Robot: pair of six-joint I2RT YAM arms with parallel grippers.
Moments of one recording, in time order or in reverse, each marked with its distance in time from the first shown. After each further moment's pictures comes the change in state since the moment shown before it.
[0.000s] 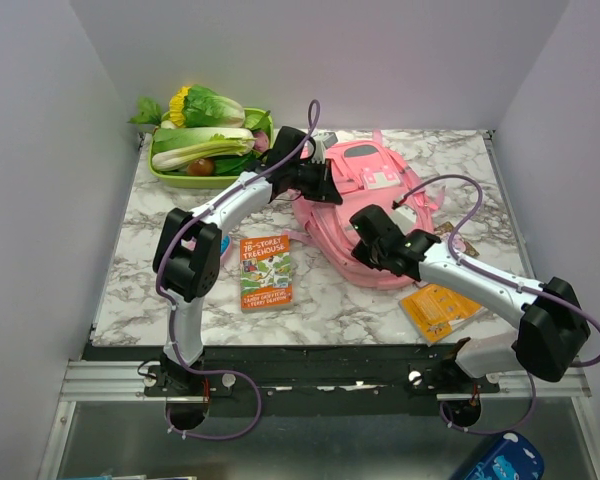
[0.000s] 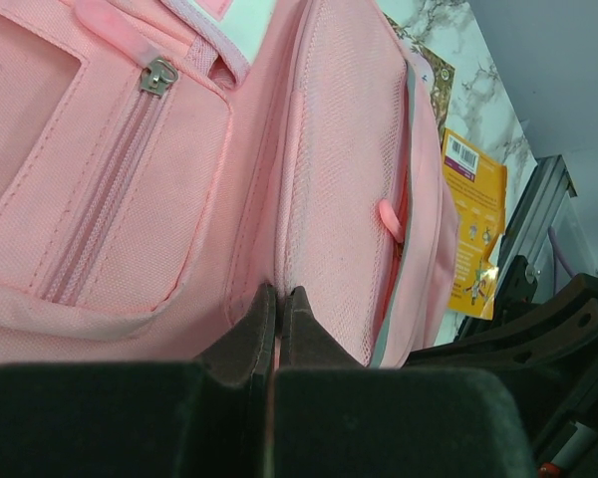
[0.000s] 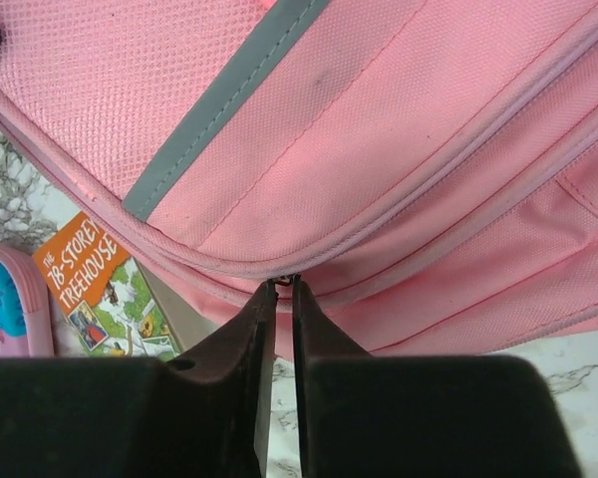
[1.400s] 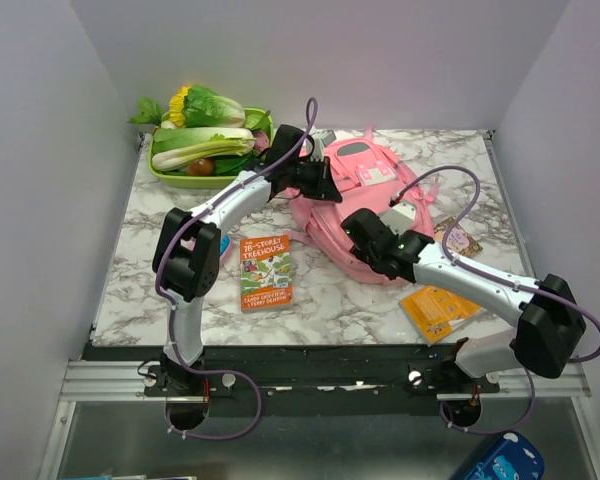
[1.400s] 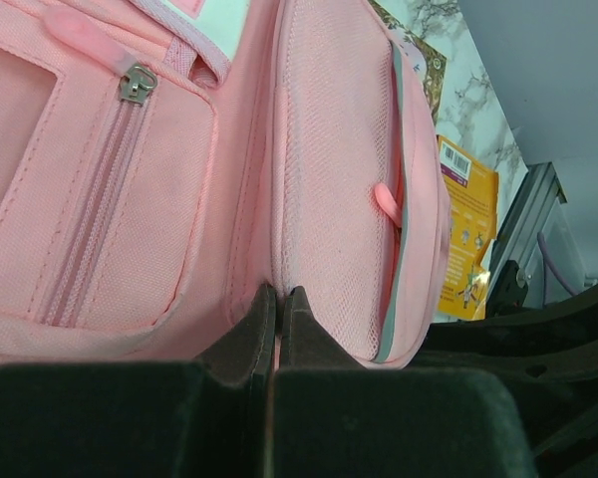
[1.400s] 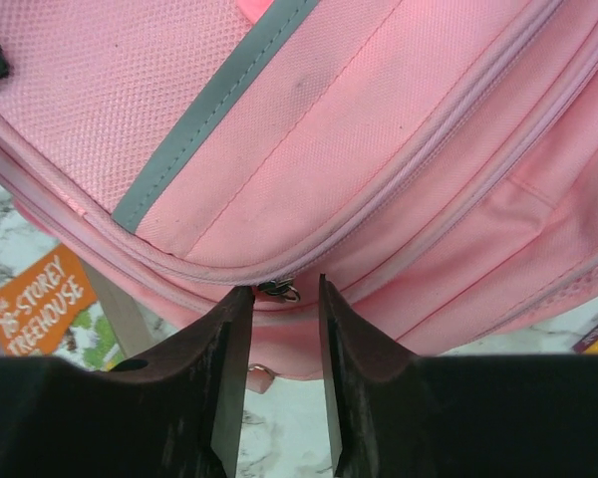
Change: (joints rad) left arm 0.006 0.000 0.007 0.002 0.009 -0.019; right arm 0.060 0.013 0.027 -0.035 0.209 -0.042
